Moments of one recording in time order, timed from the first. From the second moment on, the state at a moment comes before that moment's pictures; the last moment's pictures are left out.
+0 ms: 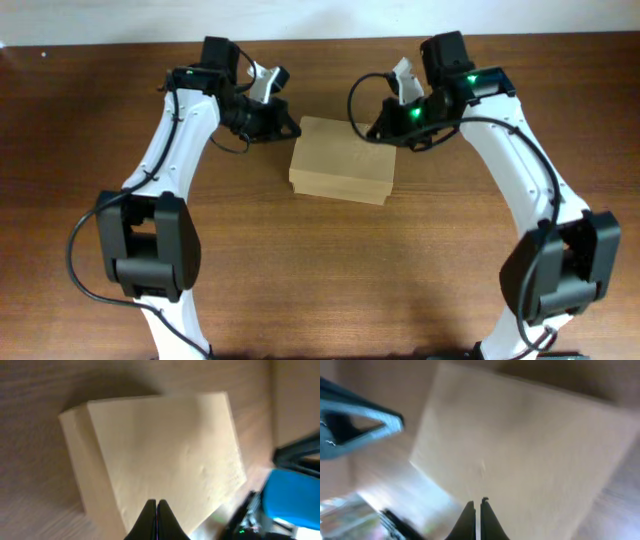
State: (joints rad) left arm -0.16 2.06 1.79 -1.04 0.72 0.00; right arm 0.23 1.89 1.72 -1.06 -0.56 0.23
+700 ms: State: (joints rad) left arm -0.34 1.99 1.73 -1.11 0.25 0.03; right arm 0.35 1.87 1.52 -1.05 -0.25 0.21
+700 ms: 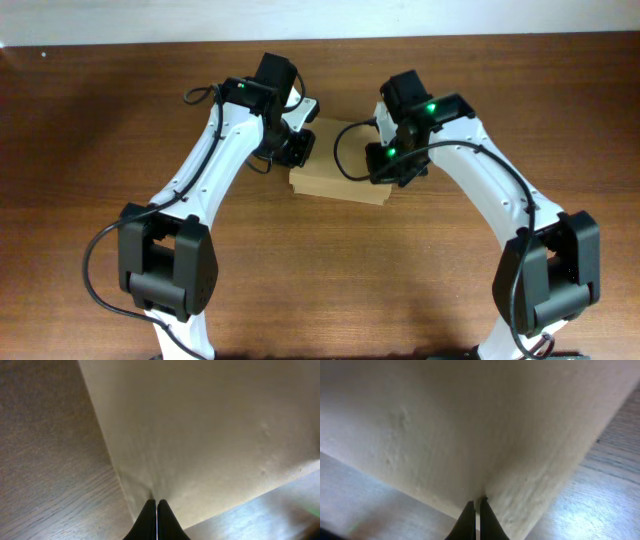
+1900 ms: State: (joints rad) left arm -0.03 1.52 2.05 -1.28 -0.10 0.07; right arm 0.11 1.44 2.17 -1.55 0.04 0.11
